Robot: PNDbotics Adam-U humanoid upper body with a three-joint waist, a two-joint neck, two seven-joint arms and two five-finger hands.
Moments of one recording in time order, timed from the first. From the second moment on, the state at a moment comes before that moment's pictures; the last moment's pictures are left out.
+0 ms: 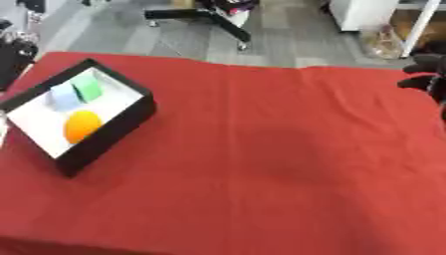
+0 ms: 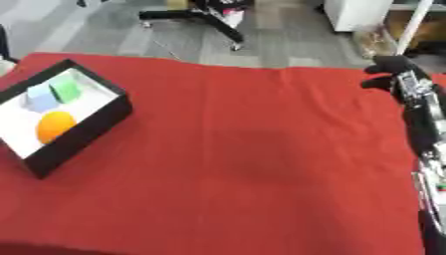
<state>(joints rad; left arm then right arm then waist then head) -0.33 0.36 0.00 -1.98 -0.23 -0.05 0.33 -0.30 -0.23 -0.14 -1.75 0.11 -0.16 0.04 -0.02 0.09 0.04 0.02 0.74</state>
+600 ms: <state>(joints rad) -0.23 0.13 -0.19 -1.98 -0.10 -0.04 0.28 -0.15 -0.13 -0.18 -1.82 0.19 -0.23 -0.07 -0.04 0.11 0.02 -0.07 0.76</state>
